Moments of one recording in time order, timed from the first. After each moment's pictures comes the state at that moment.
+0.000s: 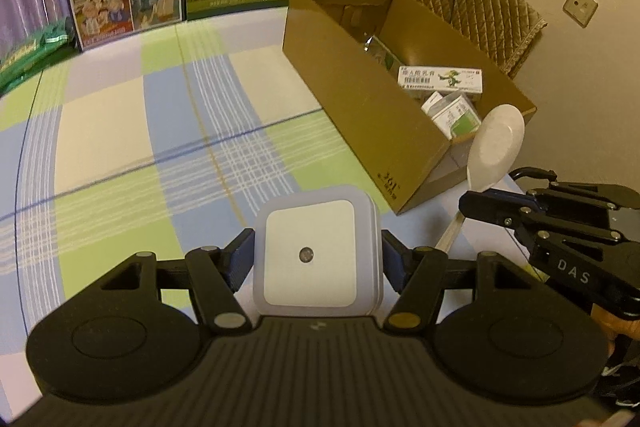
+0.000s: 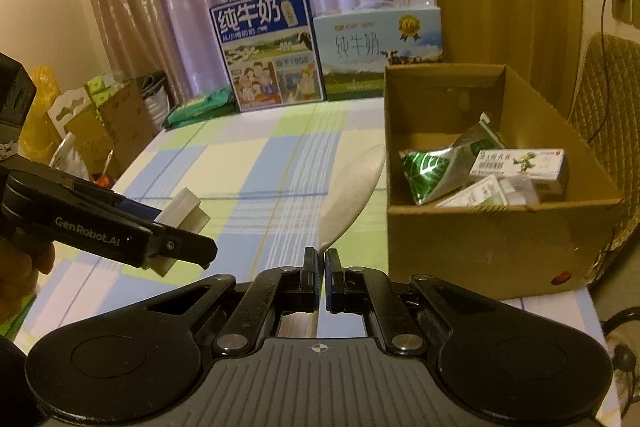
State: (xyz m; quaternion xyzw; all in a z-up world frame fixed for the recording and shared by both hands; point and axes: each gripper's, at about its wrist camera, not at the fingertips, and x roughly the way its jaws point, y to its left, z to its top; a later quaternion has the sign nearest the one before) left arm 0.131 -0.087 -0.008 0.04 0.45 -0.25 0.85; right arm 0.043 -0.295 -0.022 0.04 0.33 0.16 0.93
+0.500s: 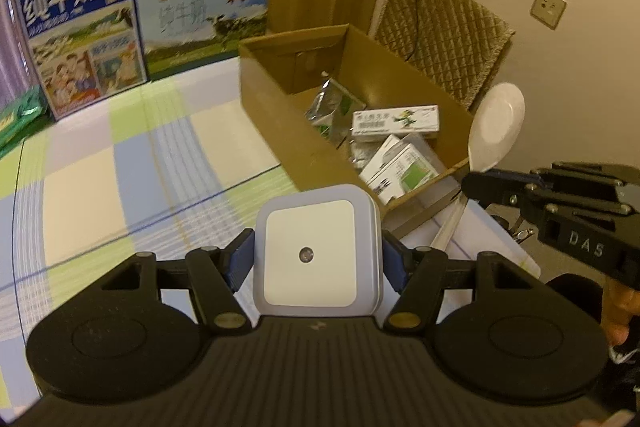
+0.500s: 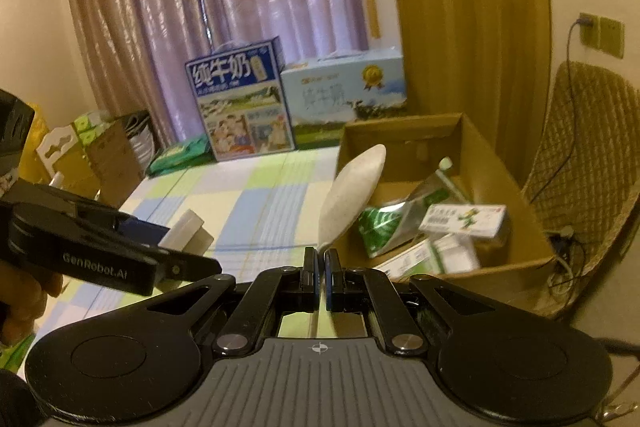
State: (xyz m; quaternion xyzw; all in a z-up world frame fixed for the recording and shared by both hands) left arm 0.132 -0.145 0.035 0.07 0.41 -0.29 0.86; right arm 0.050 -0.345 0.031 0.05 0.29 0.14 0.95
